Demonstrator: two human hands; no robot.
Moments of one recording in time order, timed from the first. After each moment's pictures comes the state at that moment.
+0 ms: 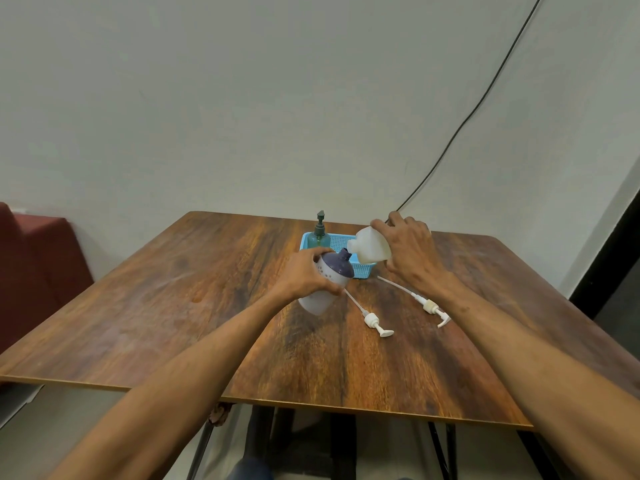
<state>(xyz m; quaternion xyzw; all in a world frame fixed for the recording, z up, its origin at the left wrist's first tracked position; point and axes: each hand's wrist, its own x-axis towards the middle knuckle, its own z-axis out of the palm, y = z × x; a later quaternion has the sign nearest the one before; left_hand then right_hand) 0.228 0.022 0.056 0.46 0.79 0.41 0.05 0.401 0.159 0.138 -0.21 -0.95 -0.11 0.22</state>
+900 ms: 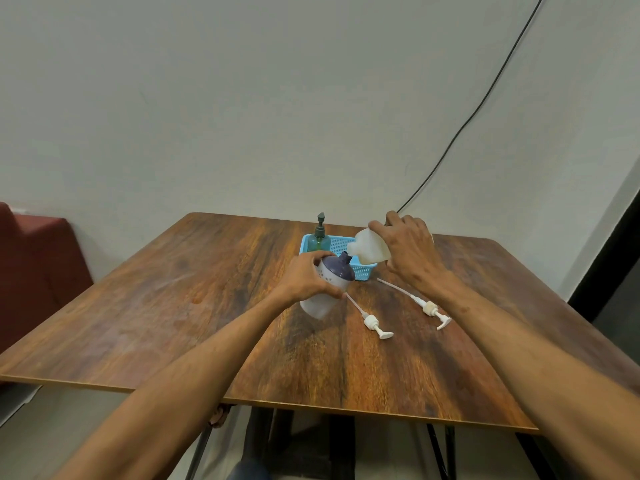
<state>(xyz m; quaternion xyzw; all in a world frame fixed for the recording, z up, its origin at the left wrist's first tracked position) 0.236 0.017 0.060 0.46 0.78 0.42 0.06 0.399 0.160 0.140 -0.18 -0.94 -0.15 0.23</state>
